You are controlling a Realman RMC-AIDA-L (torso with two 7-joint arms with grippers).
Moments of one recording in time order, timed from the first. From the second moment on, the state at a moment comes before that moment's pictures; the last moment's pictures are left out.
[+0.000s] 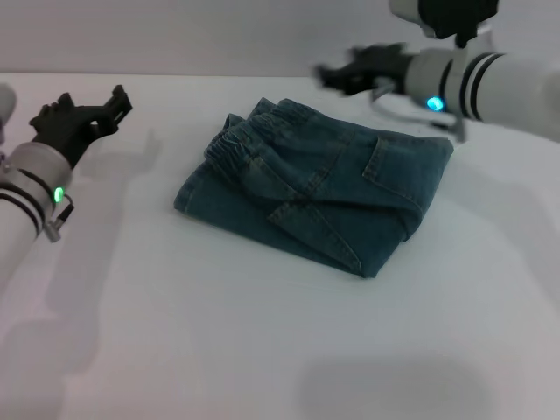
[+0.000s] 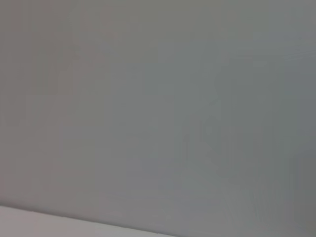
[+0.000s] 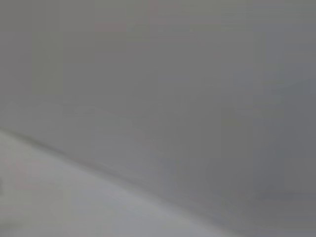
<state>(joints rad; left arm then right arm) -0.34 -2.06 1.83 0.80 -0.76 0.31 0.09 0.91 2.09 -1.42 -0.44 -1.49 -0.36 1.66</state>
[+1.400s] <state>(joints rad) -0.50 -2.07 1.88 0.64 -0.77 0.31 0.08 0.56 2.09 -2.75 -0.61 -2.16 0.72 2.87</state>
